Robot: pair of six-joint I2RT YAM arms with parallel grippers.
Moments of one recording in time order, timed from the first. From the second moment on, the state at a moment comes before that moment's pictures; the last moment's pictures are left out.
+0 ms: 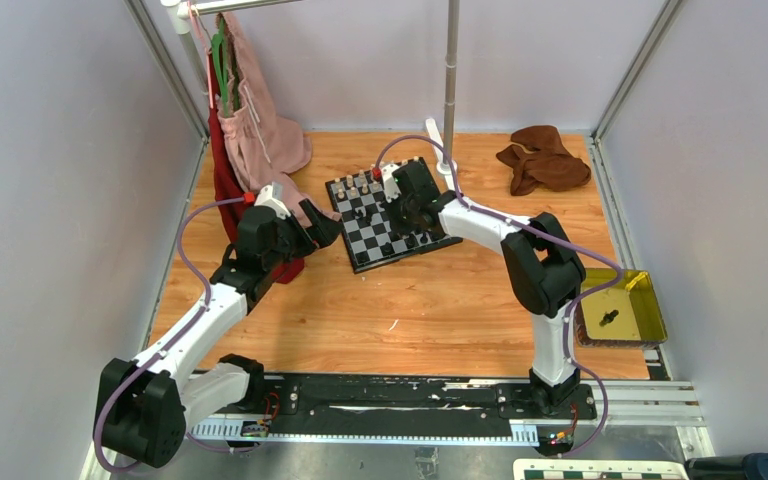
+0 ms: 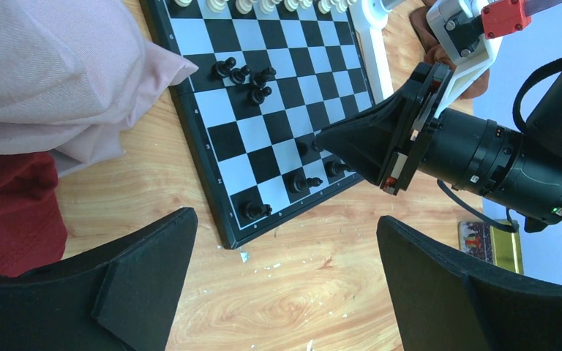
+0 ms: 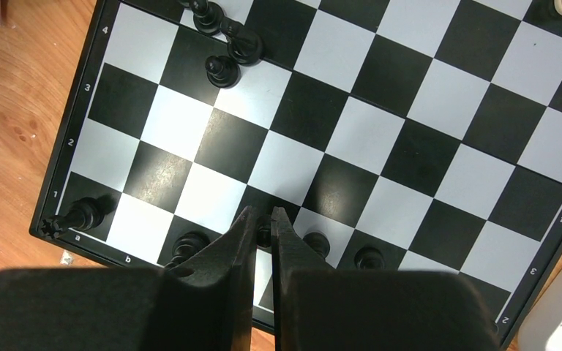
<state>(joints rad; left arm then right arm) -0.29 1.03 0.59 0.05 0.14 -0.71 0.65 1.99 1.43 -0.23 -0.09 -0.05</state>
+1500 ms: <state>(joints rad) -0.29 1.03 0.59 0.05 0.14 -0.71 0.65 2.01 1.43 -0.22 -0.10 -0.04</state>
